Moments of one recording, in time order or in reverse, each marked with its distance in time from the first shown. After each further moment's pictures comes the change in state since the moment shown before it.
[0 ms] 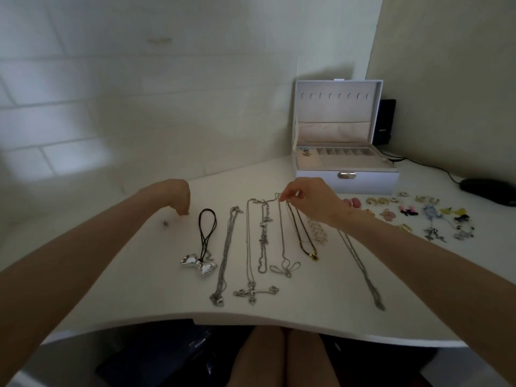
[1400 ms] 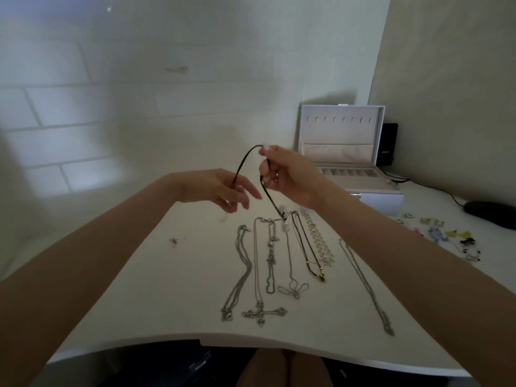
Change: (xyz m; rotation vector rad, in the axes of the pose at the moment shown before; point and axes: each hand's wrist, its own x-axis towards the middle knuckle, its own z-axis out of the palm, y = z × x) left_hand -0.043 0.028 -0.054 -0.840 -0.228 0.723; right_hand 0.045 -0.087 -0.037 1.353 -0.171 0.119
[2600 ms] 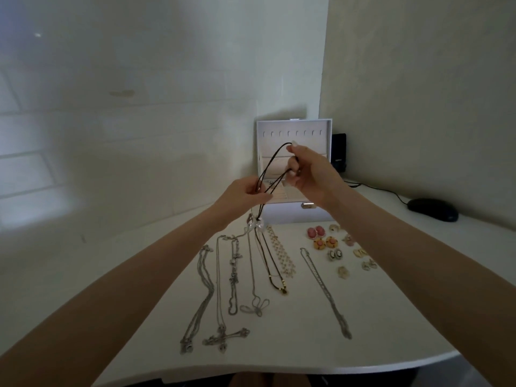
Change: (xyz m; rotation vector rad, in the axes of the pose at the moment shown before) left_hand 0.090 0.046 0.080 -0.062 0.490 0.265; right_hand -0.037 -0.043 -0.081 0.156 0.362 -0.174
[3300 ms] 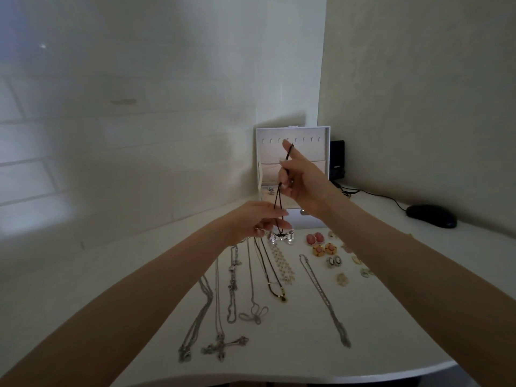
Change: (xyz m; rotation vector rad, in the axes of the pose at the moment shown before) left_hand -0.003 0.005 0.020 -0.321 -0.262 -0.342; right_hand -0.005 0.002 0.008 -0.149 -0.097 0.022
